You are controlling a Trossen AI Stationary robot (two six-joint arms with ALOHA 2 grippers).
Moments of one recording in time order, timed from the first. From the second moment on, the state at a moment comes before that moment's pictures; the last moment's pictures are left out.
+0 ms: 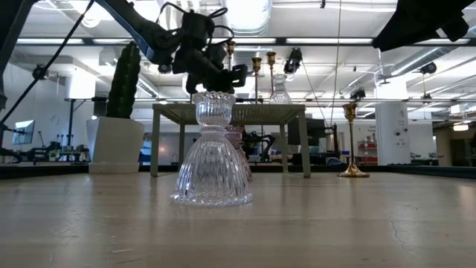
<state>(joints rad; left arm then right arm) 0.47 1.72 1.13 0.50 -0.55 -0.04 0.66 1.21 0.94 -1.38 1.18 1.68</state>
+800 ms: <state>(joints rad) 0.49 1.72 1.12 0.48 -0.49 -0.06 0.66 1.21 0.94 -1.37 1.18 1.67</state>
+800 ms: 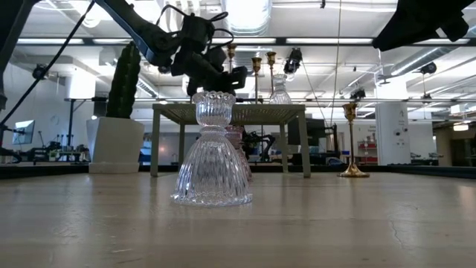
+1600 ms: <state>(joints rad) 0.48 1.79 1.12 0.58 -0.54 -0.02 0.66 1.21 0.94 -1.37 1.18 1.66</state>
